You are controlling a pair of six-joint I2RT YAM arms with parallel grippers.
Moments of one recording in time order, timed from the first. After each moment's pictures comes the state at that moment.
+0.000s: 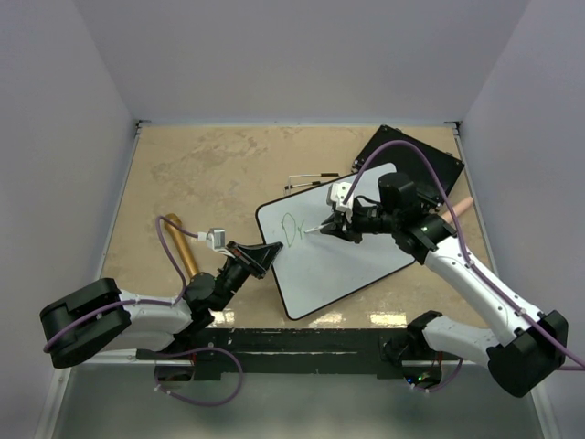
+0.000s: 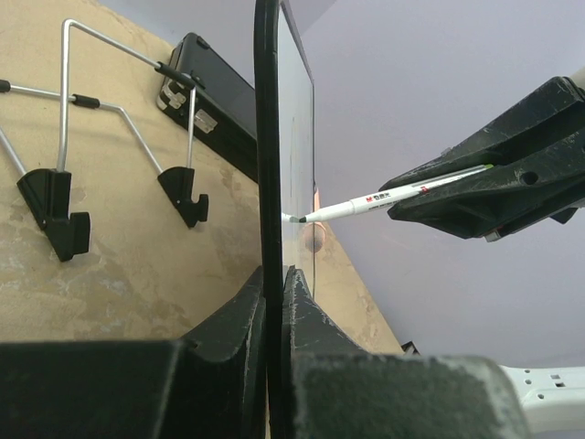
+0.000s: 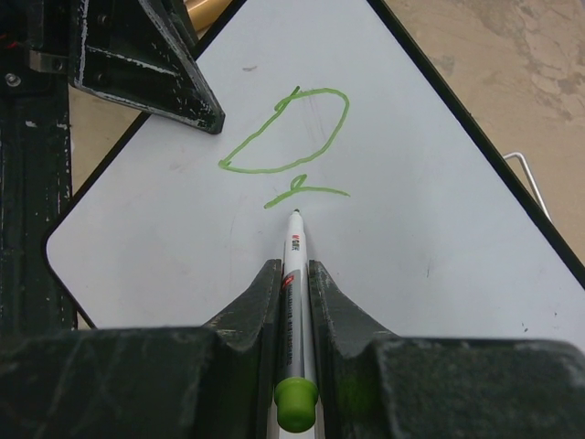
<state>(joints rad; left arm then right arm) -1.01 1.16 0.05 1.32 -0.38 -0.76 0.53 1.09 0.95 -0.39 -0.69 -0.50</state>
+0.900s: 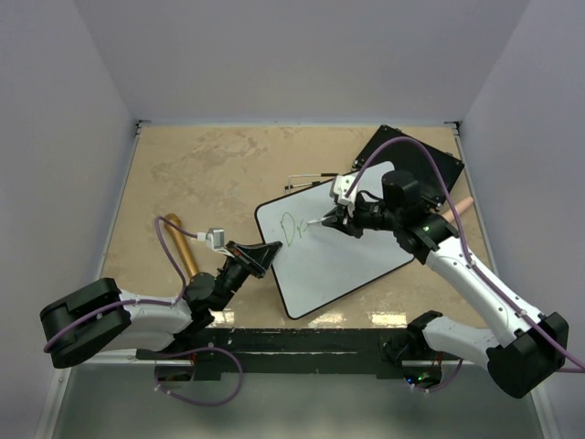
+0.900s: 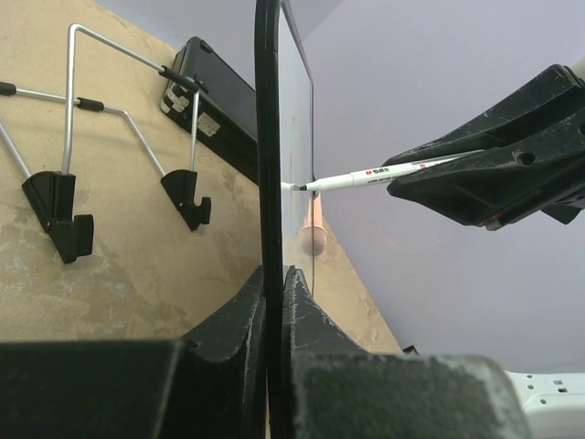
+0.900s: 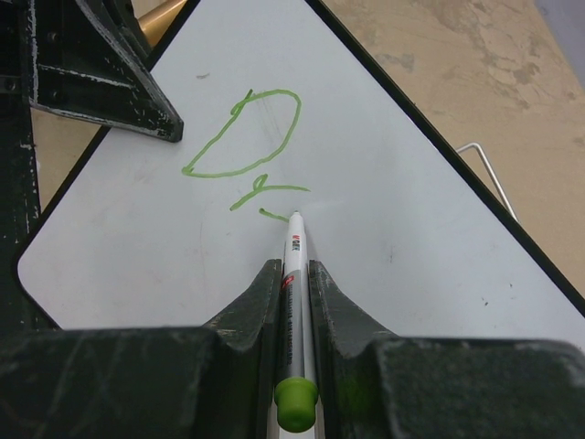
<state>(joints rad) -1.01 1.17 0.05 1.32 -0.39 -0.76 0.51 1.08 0.95 -0.34 -0.63 -0.45</state>
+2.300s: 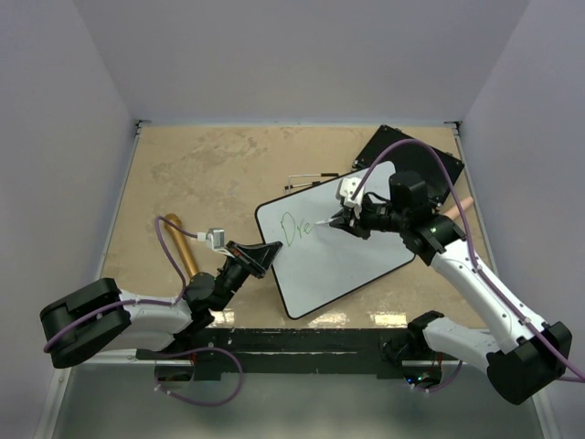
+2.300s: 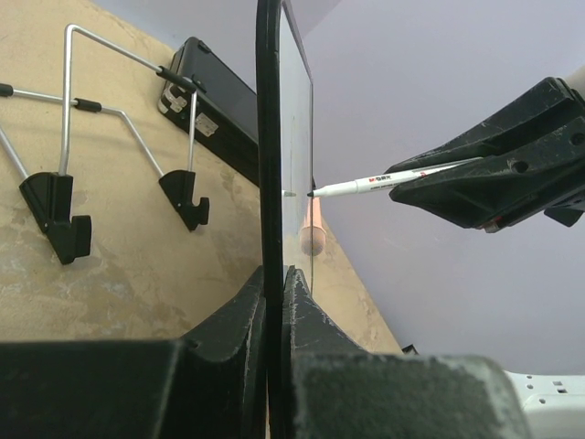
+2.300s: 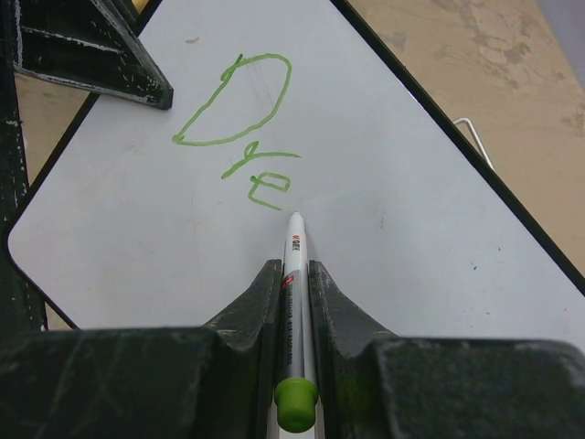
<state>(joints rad) -1.01 1.17 0.05 1.32 -0.39 -0.75 0.47 1.05 0.95 -0.42 -0.65 -0.51</state>
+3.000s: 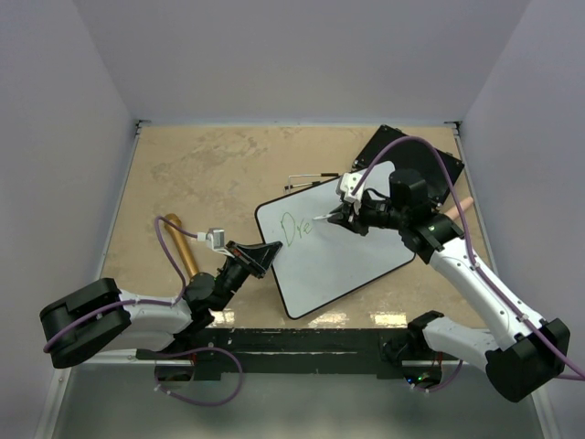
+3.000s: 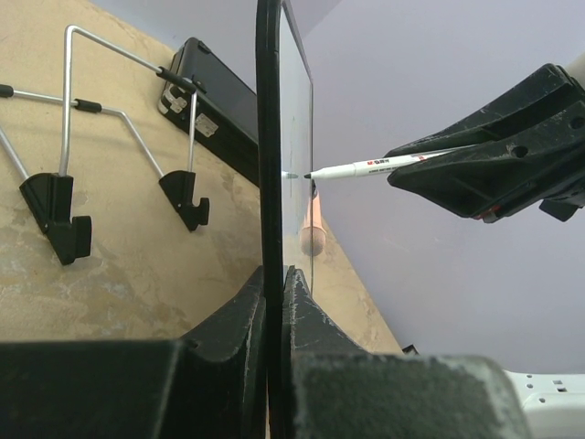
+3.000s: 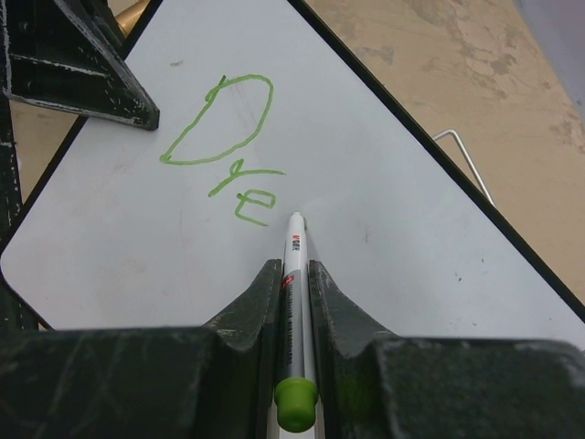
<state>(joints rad) -1.01 1.16 0.05 1.32 -0.39 -0.75 0.46 1.06 0.95 -0.36 -0.64 -0.47</state>
